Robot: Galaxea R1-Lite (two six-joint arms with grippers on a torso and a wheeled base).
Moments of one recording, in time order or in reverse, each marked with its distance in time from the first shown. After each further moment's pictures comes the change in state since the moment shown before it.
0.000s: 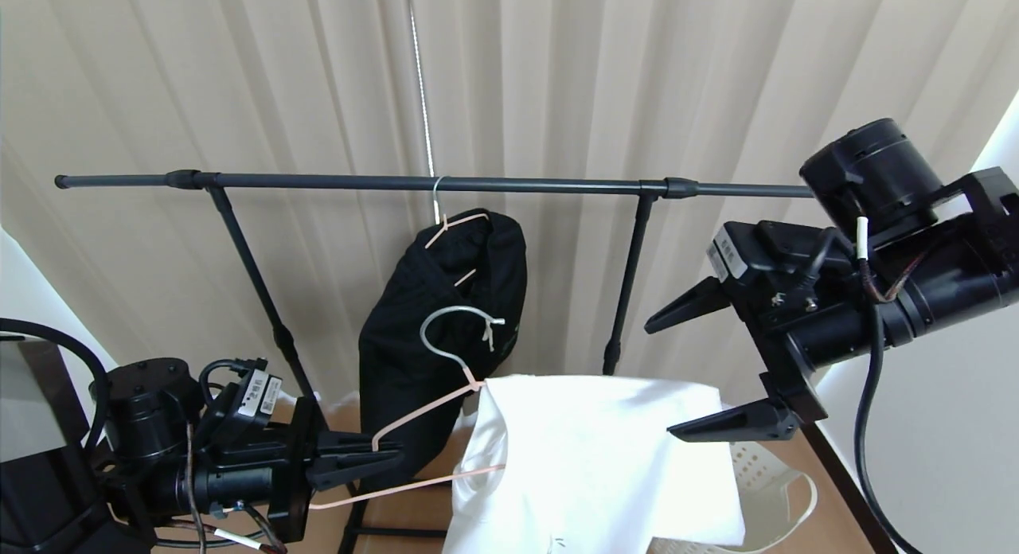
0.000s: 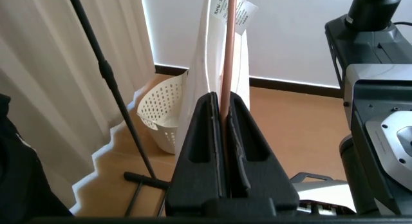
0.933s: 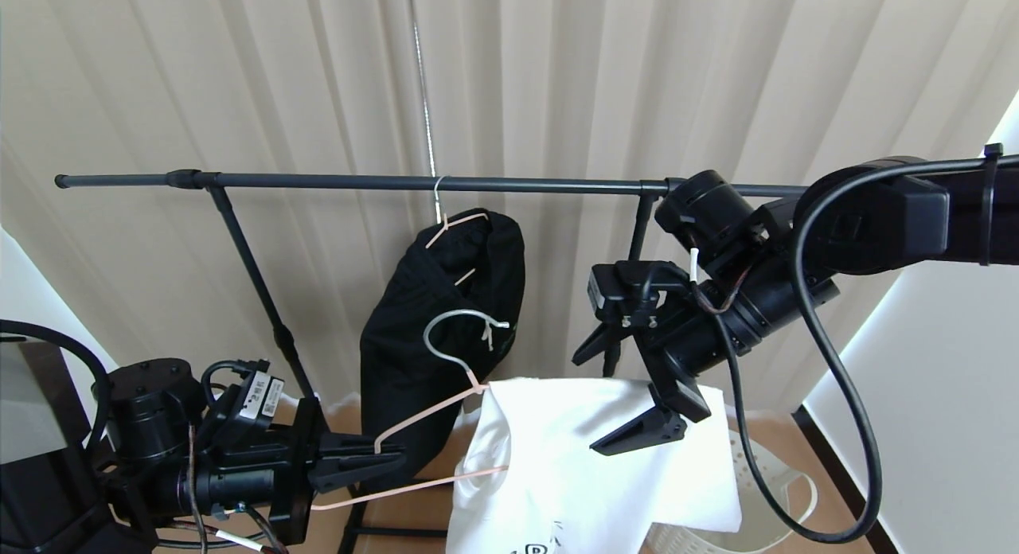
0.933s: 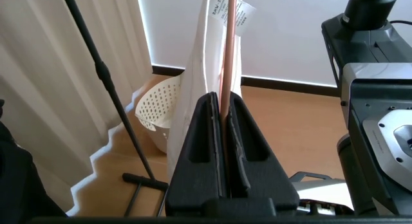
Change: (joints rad) left arm -0.011 -0.001 -0.001 0.000 -0.001 0.003; right arm 0.107 0.277 -0.221 0.089 -0.028 0.017
